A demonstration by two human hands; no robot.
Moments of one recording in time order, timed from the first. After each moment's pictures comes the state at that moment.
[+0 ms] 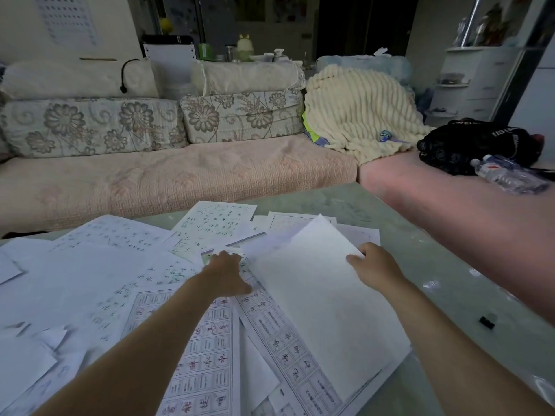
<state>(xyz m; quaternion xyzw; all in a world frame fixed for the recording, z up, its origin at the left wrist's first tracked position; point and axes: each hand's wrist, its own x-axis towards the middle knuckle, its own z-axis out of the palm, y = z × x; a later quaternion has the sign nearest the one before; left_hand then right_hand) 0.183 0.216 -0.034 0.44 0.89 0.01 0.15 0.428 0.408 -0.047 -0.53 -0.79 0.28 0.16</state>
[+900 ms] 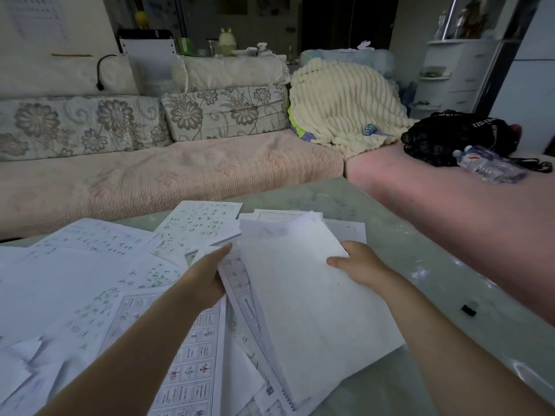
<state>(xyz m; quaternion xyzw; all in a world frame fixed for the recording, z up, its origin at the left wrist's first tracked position) 0.209 0.213 -0.028 0.09 0.55 0.66 0.50 0.438 0.416 -0.054 -0.44 -0.78 0.42 0.15</state>
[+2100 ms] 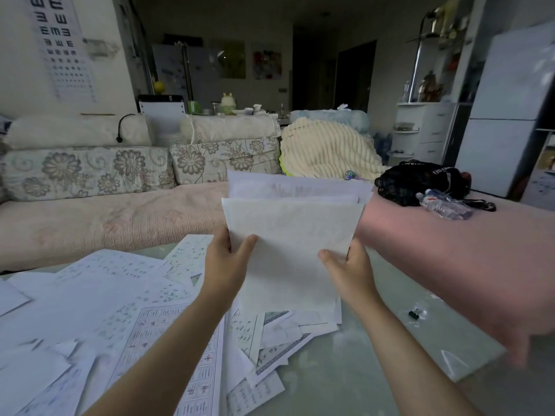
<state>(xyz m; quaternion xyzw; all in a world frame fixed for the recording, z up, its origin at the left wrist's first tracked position) 0.322 0.159 0.076 0.37 0.61 0.69 0.09 0.499 0.284 0.049 -0.32 -0.66 0.46 0.50</state>
